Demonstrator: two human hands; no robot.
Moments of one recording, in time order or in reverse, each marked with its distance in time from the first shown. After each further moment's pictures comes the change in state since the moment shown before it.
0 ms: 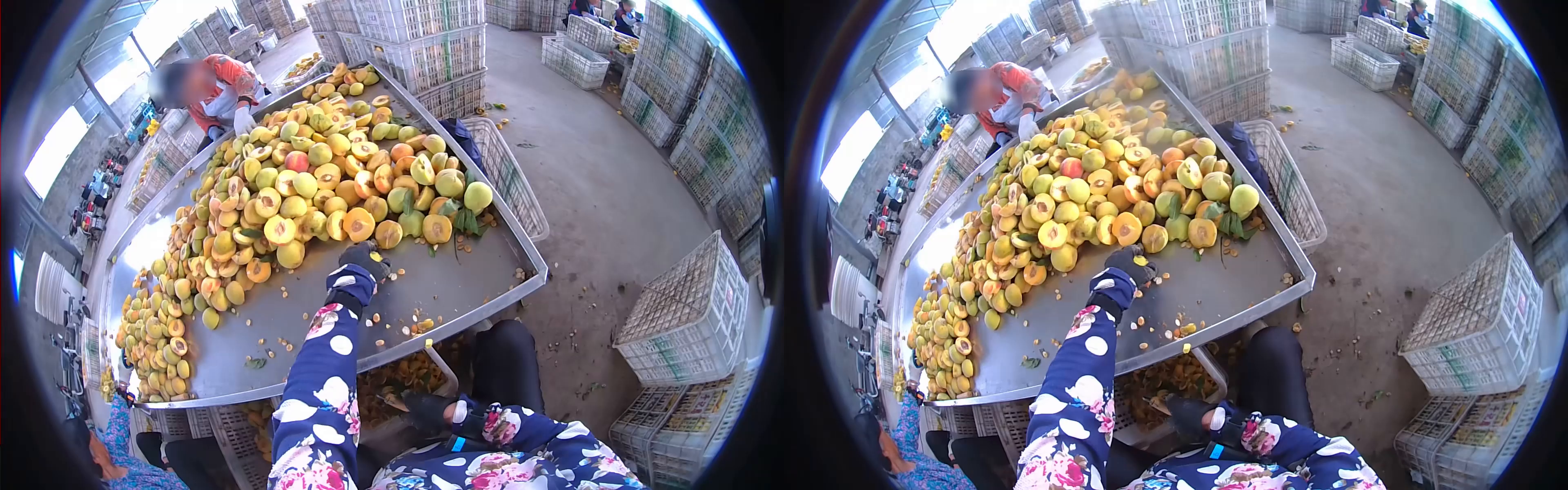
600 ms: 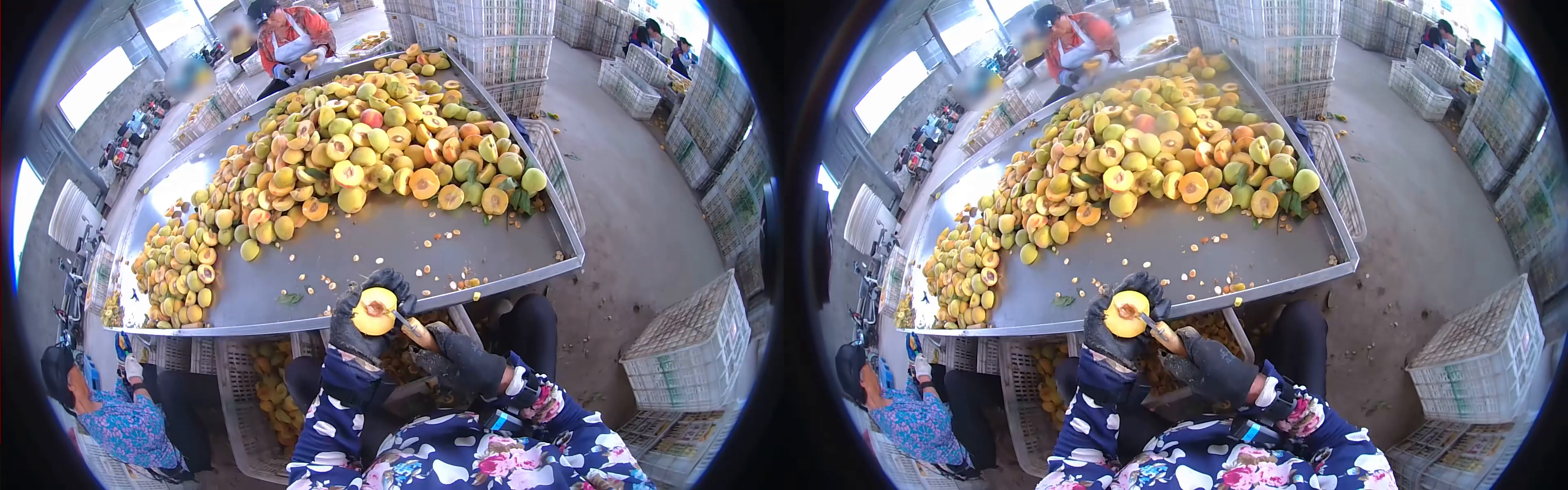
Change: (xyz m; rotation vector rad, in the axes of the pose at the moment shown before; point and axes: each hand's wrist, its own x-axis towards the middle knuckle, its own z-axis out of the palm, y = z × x) left_hand -0.236 -0.030 -0.062 -2.256 -0.083 -0.057; right_hand -0.090 -0.078 0.090 -0.833 0.376 -1.144
